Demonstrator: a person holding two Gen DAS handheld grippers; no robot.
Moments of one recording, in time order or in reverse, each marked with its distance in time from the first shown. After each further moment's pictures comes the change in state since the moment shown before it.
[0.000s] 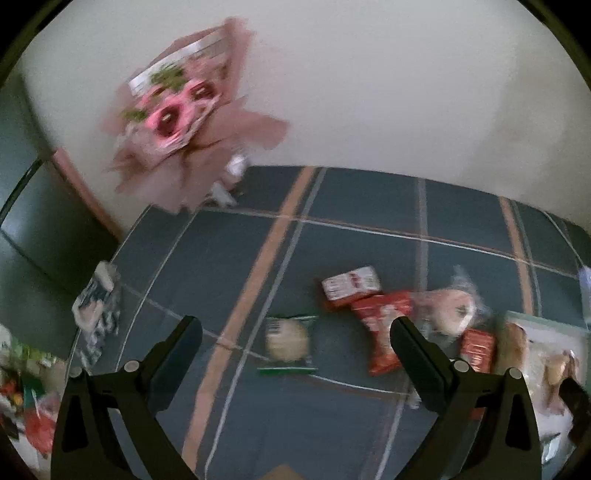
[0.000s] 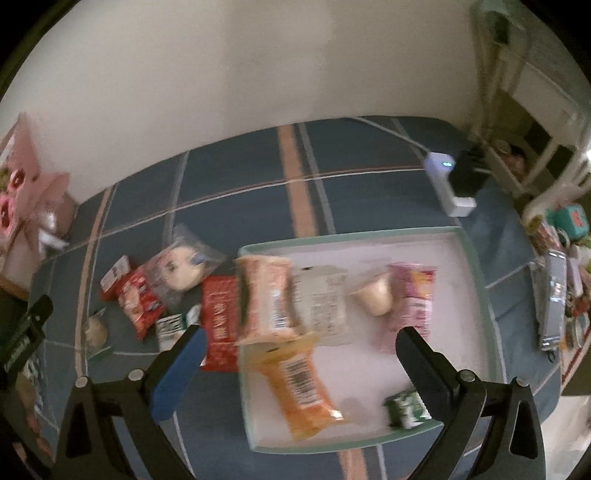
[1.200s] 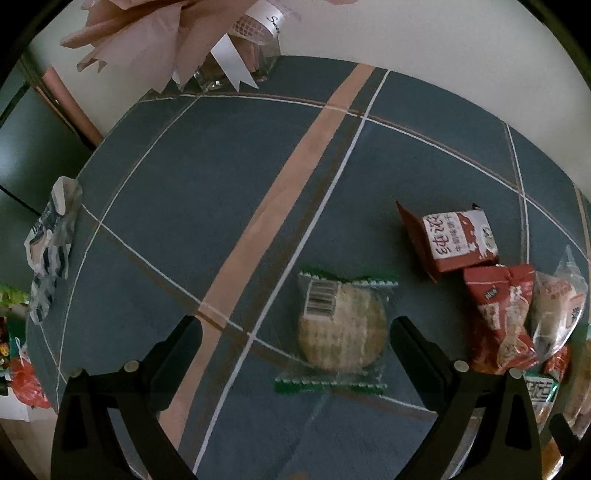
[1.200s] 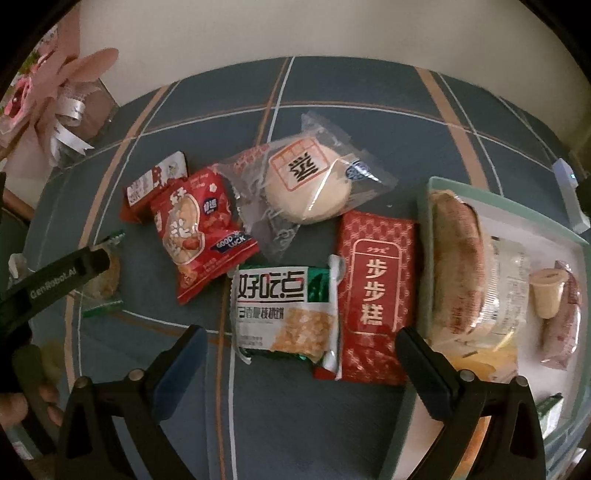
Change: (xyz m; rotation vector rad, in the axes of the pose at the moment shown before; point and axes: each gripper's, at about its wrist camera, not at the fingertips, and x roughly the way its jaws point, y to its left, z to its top) left arm 0.147 0.033 -0.027 -0.106 0.278 -0.013; right arm 0.107 0.127 -0.028 -0.210 0.138 0.100
